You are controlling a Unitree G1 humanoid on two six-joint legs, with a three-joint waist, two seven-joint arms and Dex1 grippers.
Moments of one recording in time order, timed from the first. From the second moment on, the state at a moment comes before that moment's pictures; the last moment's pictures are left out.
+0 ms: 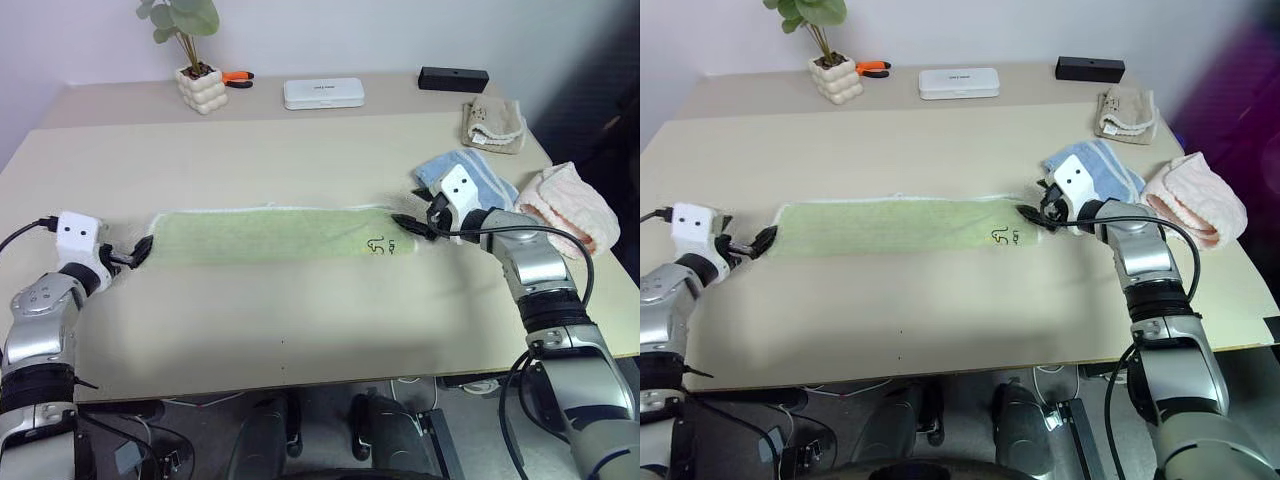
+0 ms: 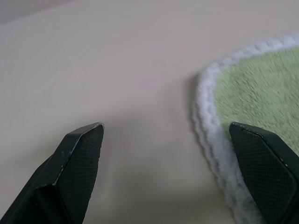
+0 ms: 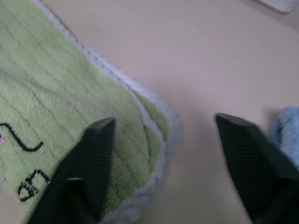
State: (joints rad) left arm -0.27 0.70 0.37 0.38 -0.25 0.15 -0.52; right arm -0.67 -0.58 0.04 0.44 0.12 0.17 0.80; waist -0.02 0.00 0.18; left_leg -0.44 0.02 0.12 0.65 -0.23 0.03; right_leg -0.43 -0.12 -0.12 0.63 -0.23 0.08
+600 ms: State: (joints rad) left arm -0.08 0.54 0.00 -0.35 -0.41 0.28 -0.72; right arm -0.17 -0.46 -0.38 -0.31 0.72 0.97 0.54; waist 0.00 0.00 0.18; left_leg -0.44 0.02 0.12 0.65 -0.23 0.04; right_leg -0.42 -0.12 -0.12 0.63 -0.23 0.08
